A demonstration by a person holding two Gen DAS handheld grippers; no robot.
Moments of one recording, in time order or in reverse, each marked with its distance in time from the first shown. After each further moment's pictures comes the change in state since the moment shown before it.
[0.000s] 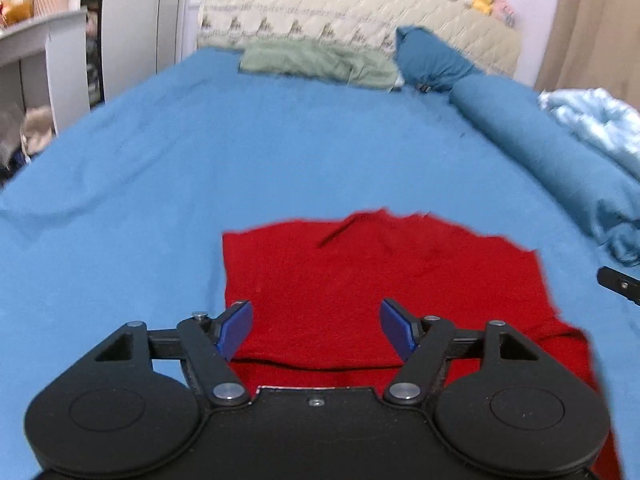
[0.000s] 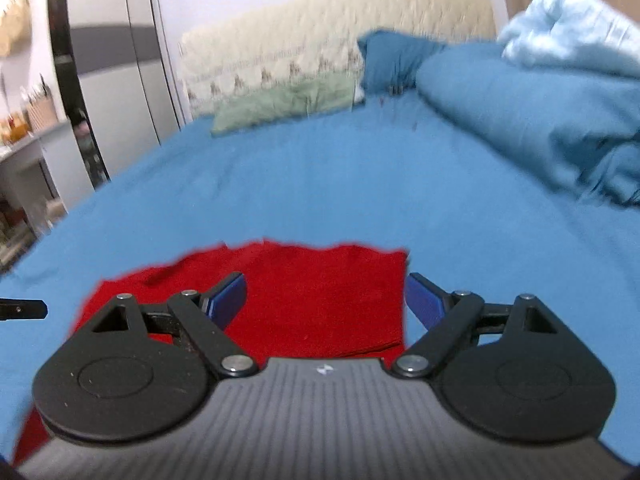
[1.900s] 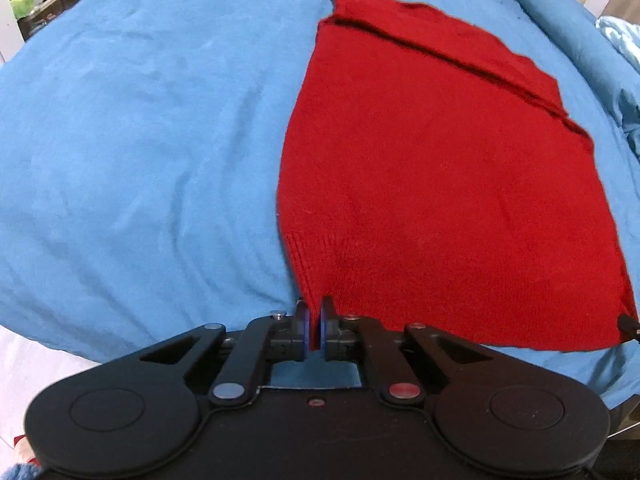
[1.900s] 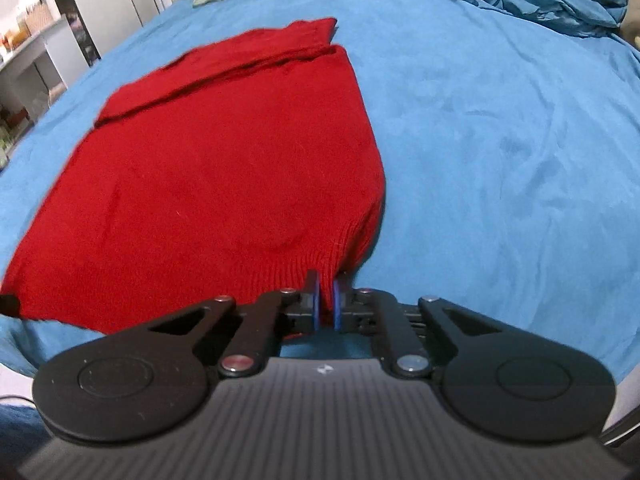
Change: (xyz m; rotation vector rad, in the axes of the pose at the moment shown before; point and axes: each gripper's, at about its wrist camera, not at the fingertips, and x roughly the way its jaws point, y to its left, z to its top) left arm -0.135 0.005 -0.222 -0.174 0.388 0.146; right arm -0.207 -0.031 -0.197 0.053 0.383 -0.052
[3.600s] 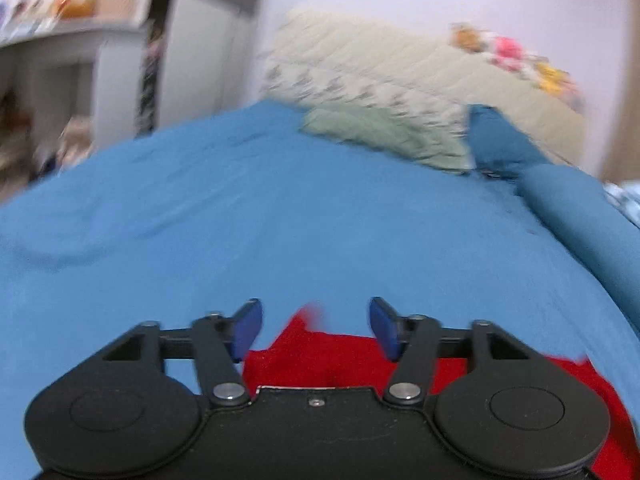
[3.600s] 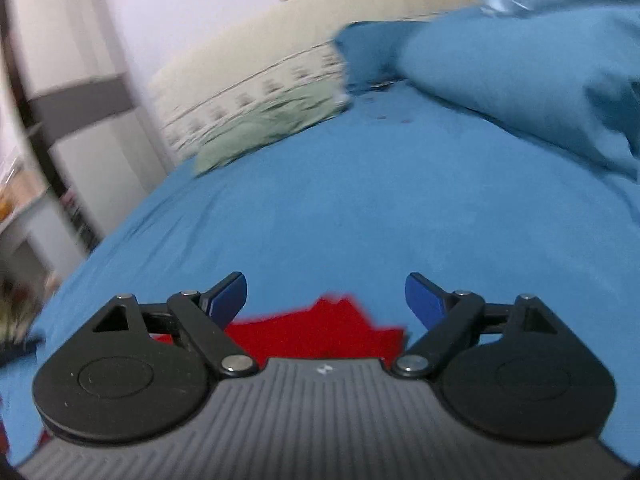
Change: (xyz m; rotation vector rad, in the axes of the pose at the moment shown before) left arm 0.105 -0.072 0.326 0.018 -0.627 -0.068; right arm 0.228 0.008 0.332 0.093 -0.386 0.171
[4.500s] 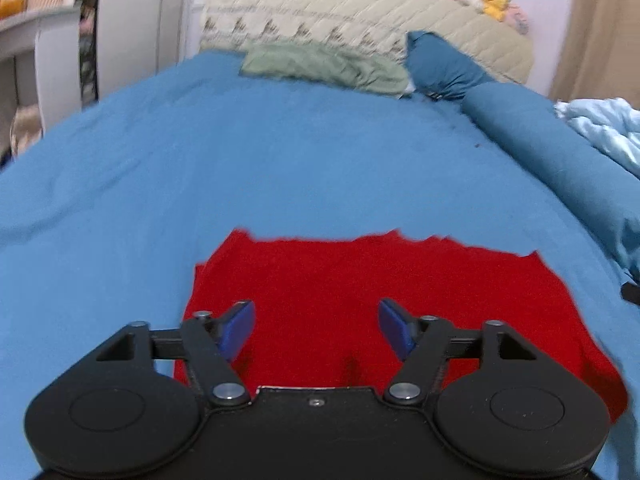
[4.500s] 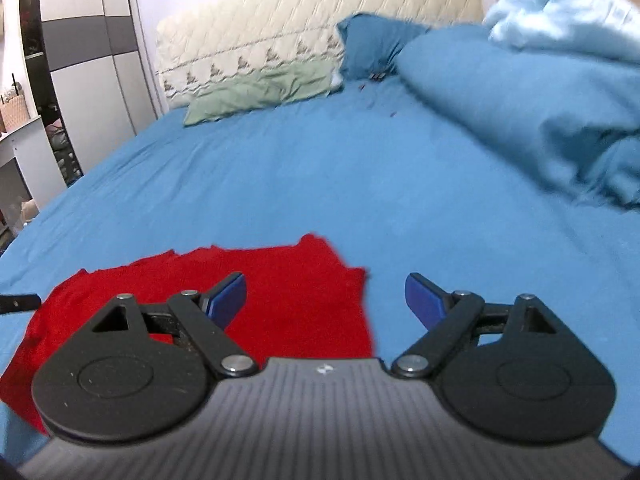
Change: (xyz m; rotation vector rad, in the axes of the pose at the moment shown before) left arm -0.033 -0.030 -0.019 0.121 0.196 -0.099; right arm -0.069 0.025 -0.010 -0.161 0.060 -0.151
